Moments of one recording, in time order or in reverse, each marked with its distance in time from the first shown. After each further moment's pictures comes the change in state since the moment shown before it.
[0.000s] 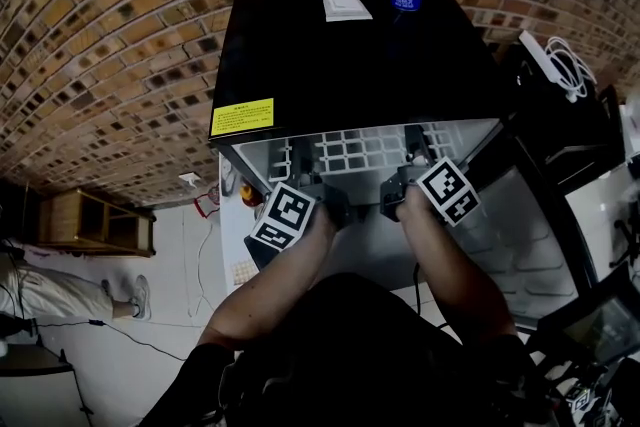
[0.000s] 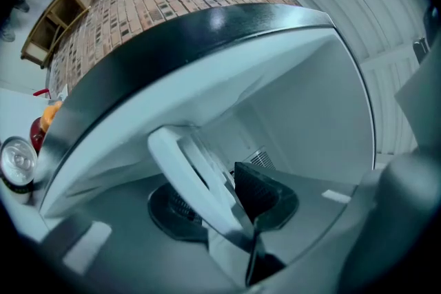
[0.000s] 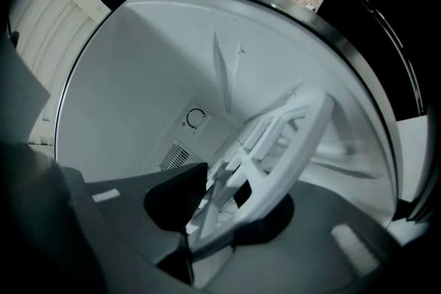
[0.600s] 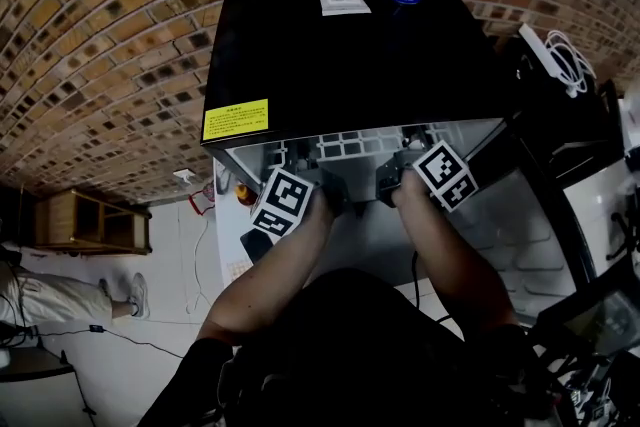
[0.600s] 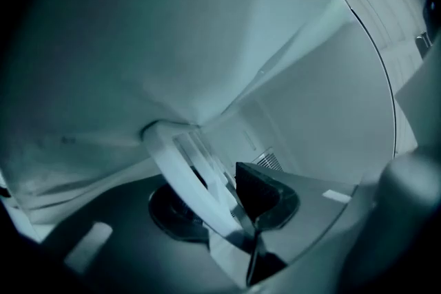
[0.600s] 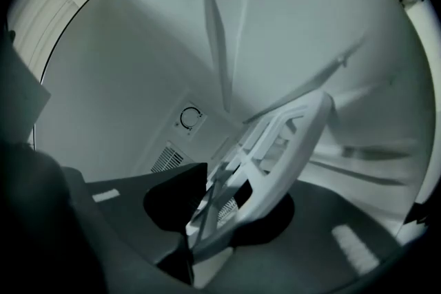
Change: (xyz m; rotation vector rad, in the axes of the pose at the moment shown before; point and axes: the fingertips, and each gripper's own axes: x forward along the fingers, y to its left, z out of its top) left arm 0.026 0.004 0.003 0.006 -0.006 0.021; right arm 0.026 -0.001 0.005 0.003 -0.010 -0.018
